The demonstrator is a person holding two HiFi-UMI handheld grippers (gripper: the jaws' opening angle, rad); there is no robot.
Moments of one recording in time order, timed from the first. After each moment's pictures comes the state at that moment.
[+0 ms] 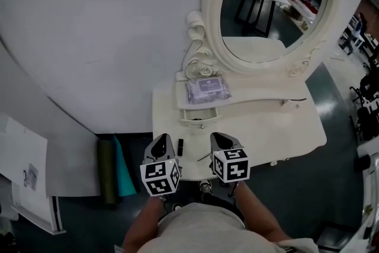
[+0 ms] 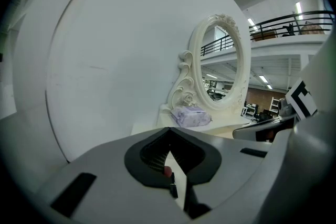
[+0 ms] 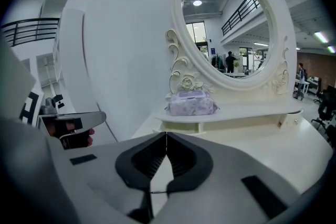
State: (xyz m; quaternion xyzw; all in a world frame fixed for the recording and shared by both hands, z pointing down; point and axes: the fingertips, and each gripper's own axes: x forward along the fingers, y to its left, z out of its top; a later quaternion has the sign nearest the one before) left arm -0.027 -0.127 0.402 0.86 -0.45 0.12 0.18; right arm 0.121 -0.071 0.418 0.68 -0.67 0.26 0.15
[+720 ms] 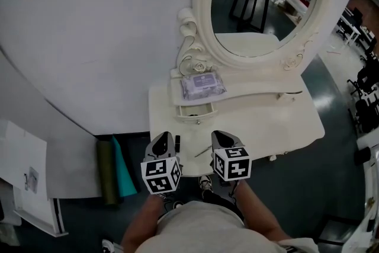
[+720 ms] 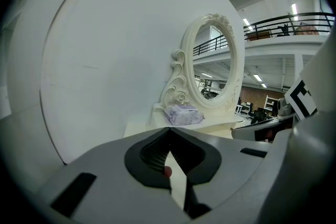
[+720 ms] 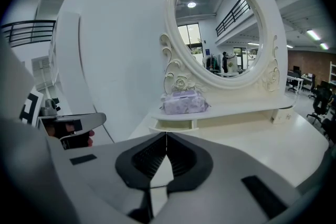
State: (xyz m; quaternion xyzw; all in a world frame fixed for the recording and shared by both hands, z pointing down) left arm -0.014 -0.111 0.401 0.88 -0.43 0.13 0.18; right arm 0.130 -0.048 0.418 0.70 -0.65 0.27 0.14
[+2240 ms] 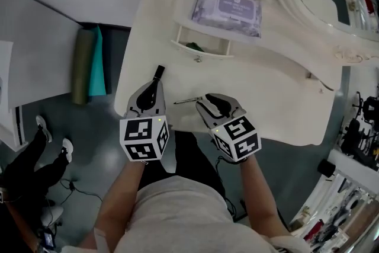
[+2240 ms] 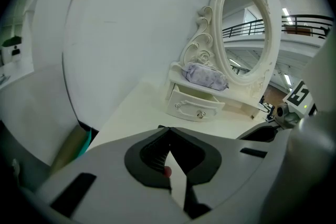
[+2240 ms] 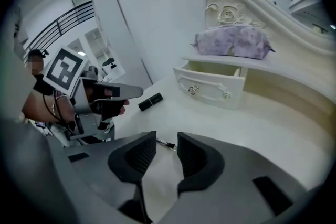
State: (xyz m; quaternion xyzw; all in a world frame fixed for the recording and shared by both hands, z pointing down) left arm 0.009 -0.097 0.524 0.78 -0.50 0.21 0.31; right arm 0.120 -0.035 0.545 0.38 -0.81 0.32 0.32
